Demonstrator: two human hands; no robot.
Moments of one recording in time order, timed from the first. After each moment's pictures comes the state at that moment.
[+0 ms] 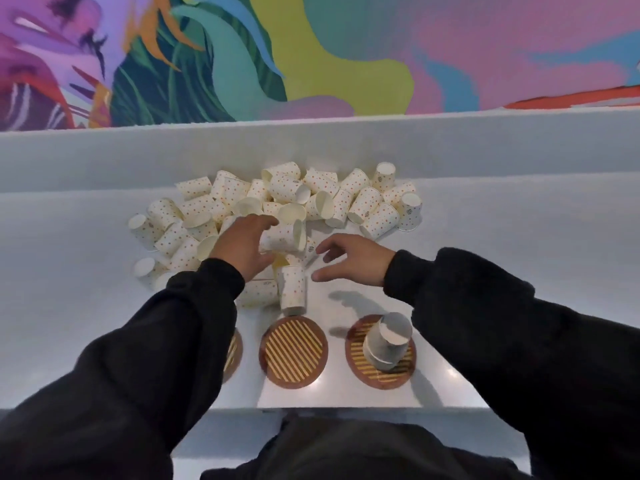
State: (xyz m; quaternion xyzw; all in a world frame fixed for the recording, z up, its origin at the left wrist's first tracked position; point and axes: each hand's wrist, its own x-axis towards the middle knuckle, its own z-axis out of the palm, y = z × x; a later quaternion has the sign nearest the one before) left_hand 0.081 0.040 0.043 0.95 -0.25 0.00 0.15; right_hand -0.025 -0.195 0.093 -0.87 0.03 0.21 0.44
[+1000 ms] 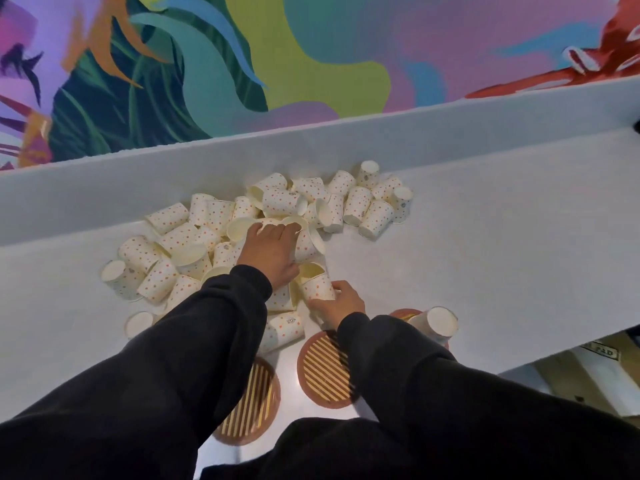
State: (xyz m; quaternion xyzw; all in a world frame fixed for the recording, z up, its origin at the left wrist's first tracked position) left_hand 0.155 0.035 0.011 0.90 -0.44 0.03 0.03; right_hand 0.000 -0.069 -0.030 -0.72 0.44 0.08 0.53
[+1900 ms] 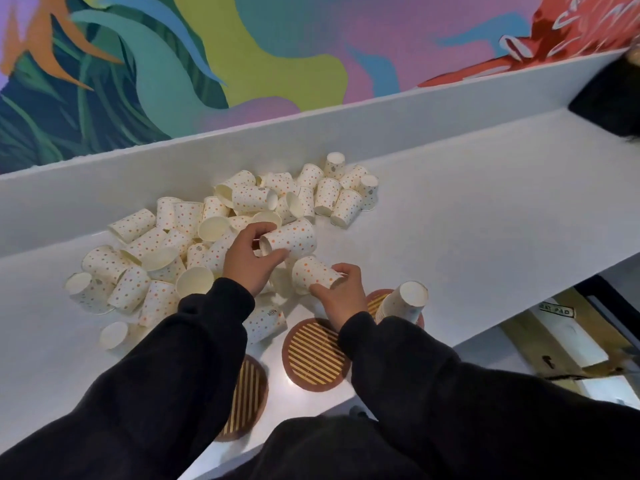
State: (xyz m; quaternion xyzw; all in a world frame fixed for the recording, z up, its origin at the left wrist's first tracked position) left_hand 0.108 0.042 0.022 0.80 -0.23 -0.15 0.53; right_hand -0.049 -0.068 0.006 -0.64 0.43 -0.10 0.63
